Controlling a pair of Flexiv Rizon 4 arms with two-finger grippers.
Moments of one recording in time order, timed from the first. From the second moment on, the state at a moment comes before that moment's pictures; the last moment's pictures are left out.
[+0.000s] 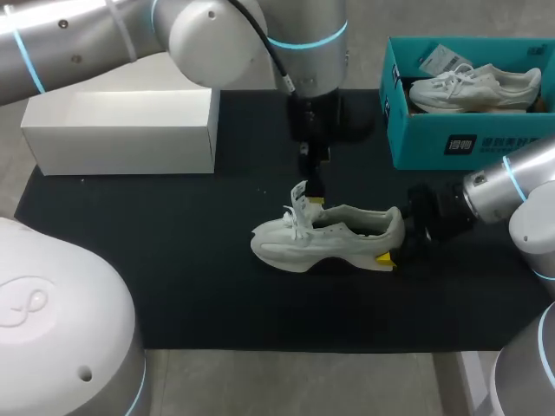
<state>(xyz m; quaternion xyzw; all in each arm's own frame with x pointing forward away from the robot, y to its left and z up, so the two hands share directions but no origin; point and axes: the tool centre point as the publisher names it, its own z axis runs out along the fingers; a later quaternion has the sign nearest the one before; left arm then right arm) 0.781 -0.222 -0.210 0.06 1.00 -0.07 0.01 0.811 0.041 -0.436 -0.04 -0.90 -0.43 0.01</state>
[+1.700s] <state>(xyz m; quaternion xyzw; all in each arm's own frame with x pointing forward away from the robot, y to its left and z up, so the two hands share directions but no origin) 0.800 -0.289 -0.286 0.07 0.99 -0.09 -0.03 0.811 0.041 -0.436 -0.04 -0.90 -0.43 0.01</state>
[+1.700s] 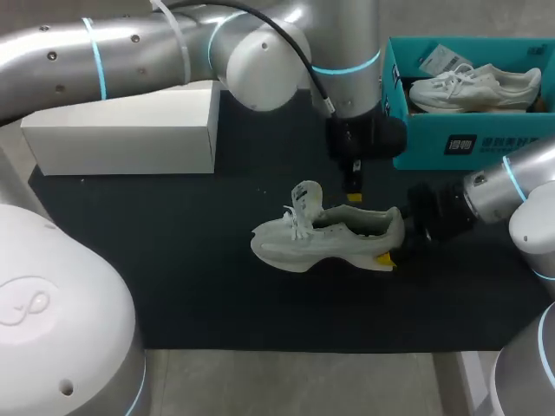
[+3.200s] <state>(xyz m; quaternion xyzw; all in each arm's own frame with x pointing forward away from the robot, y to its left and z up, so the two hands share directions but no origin) 0.804 -0.303 -0.369 0.07 0.99 -0.10 -0.07 0.811 0.041 -0.436 -0.04 -0.90 -0.43 0.01</state>
